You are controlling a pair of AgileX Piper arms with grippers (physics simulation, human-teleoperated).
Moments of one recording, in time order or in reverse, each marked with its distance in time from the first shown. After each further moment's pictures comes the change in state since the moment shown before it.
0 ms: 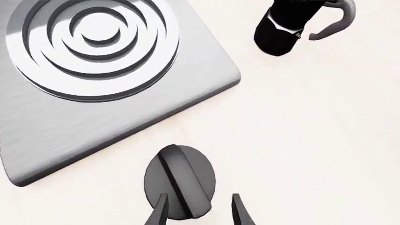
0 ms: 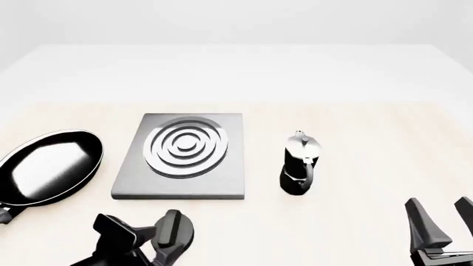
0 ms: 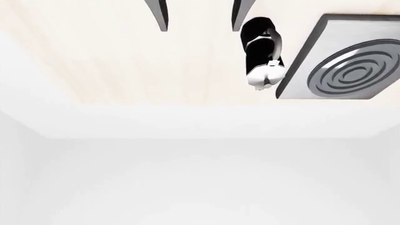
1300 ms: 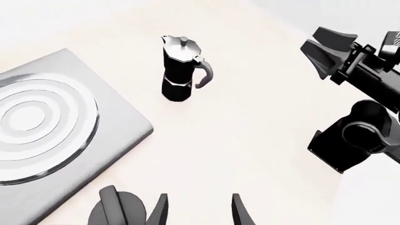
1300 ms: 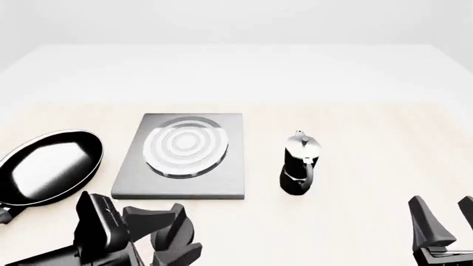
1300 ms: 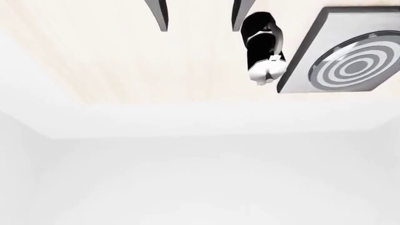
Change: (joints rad) left arm -0.295 -0.555 -0.266 0.627 -0.016; right arm -0.016 0.000 -0.002 -0.015 0.023
